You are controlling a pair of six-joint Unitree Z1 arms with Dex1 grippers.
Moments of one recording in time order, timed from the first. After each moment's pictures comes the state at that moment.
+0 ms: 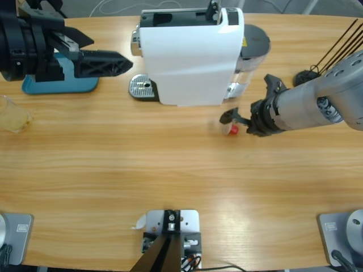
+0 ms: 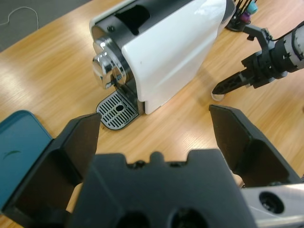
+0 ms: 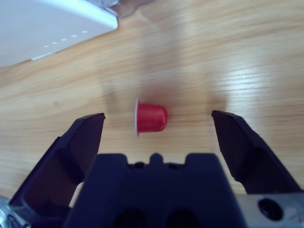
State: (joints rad) arm 0 -1.05 1.38 -1.02 0.27 0.15 -0.20; arm 1 0.77 1.69 -0.81 0.24 -0.02 1.00
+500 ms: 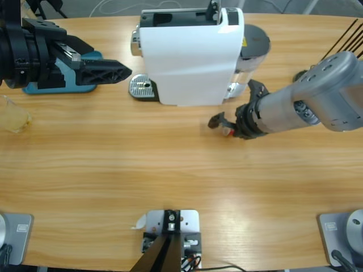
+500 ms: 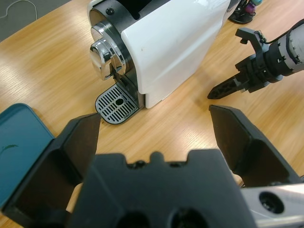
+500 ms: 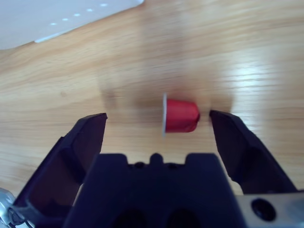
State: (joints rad) arm 0 -1.05 1.38 -1.01 0.27 0.15 -0.20; arm 1 0.81 1.76 -0.84 0.21 0.01 1.01
